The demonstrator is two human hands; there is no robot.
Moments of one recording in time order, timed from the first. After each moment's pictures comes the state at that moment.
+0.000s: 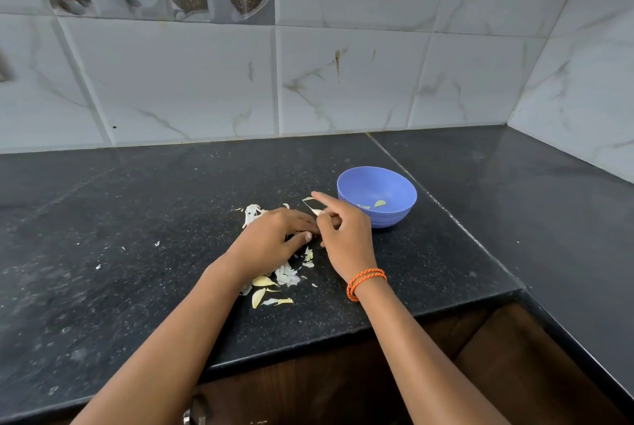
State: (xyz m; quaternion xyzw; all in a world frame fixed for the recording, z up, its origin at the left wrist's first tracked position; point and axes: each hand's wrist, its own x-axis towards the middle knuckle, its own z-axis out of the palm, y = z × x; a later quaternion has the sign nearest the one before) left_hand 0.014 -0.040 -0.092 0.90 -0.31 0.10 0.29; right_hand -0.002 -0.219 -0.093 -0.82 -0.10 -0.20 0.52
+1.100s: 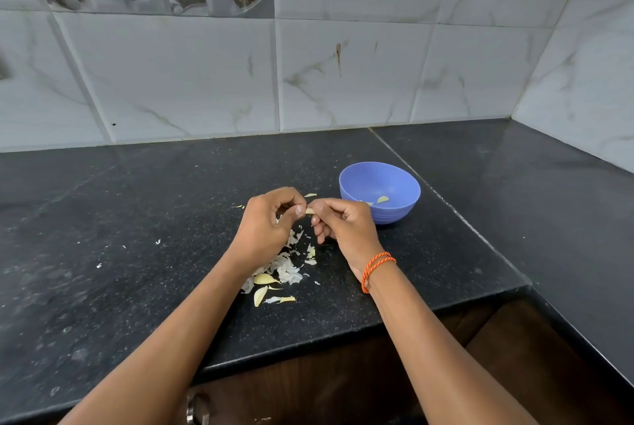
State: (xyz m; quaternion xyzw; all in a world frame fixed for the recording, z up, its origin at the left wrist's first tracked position) left_hand 0.003 -0.043 -0.079 0.84 -0.21 0.17 0.46; right_hand 0.011 -0.226 -0.096 -0.69 -0.11 -0.05 0.71
